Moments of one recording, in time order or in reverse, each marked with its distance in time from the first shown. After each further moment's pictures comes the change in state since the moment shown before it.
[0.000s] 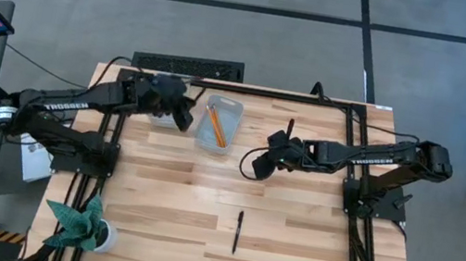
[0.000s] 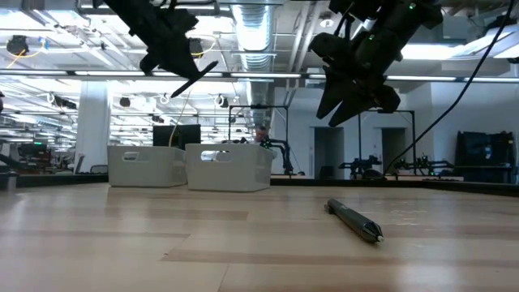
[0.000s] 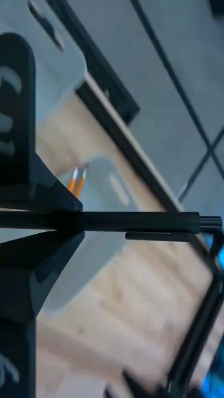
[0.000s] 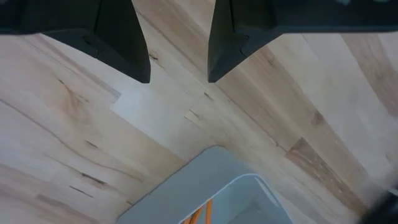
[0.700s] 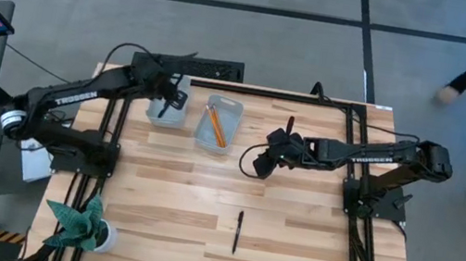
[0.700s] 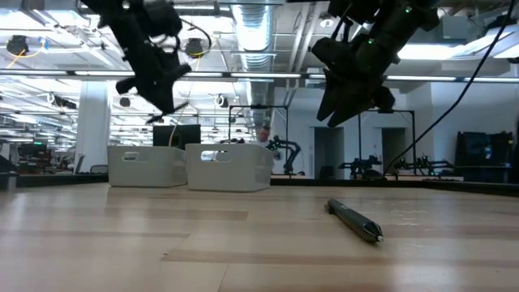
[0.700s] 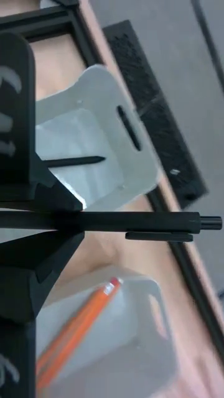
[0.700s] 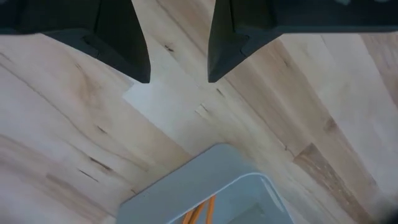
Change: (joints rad) left arm 0.276 0.082 0.000 -0.172 -0.032 -0.097; right arm -0.029 0.000 0.000 0.000 -0.005 -0.116
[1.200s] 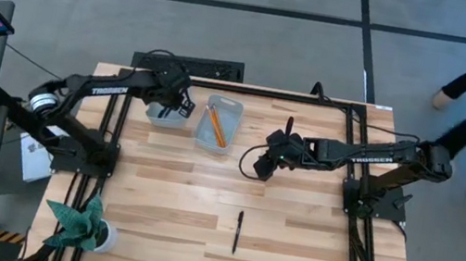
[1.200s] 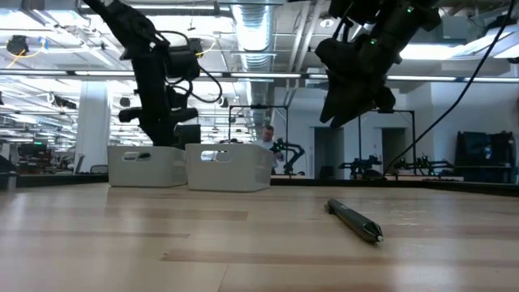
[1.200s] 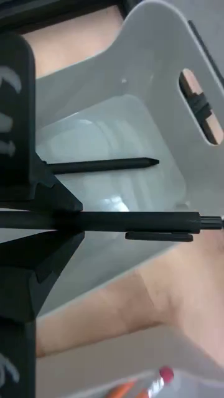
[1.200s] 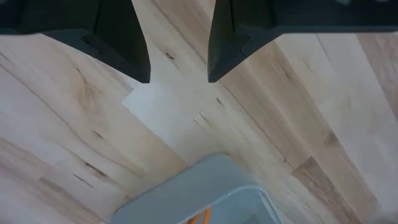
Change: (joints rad) left arm 0.020 0.286 -0.001 -0.004 -0.005 -0.061; right arm 0.002 0.000 0.000 -0.018 -0.021 -0.035
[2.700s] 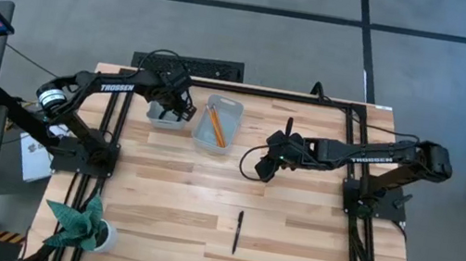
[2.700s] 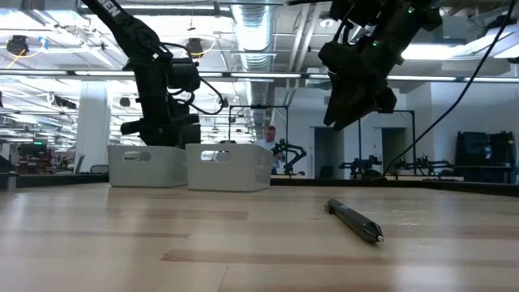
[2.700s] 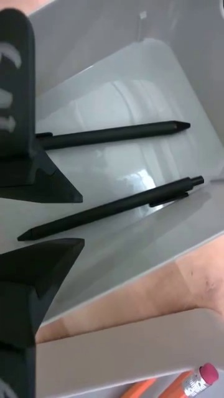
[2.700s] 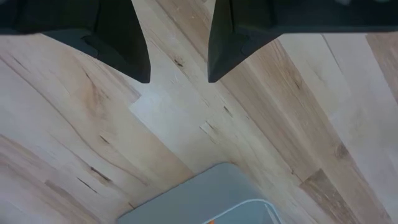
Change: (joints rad) left arm 0.044 0.073 0.000 0.009 0.179 0.031; right arm 0.000 0.000 0.000 -0.032 -0.001 -0.031
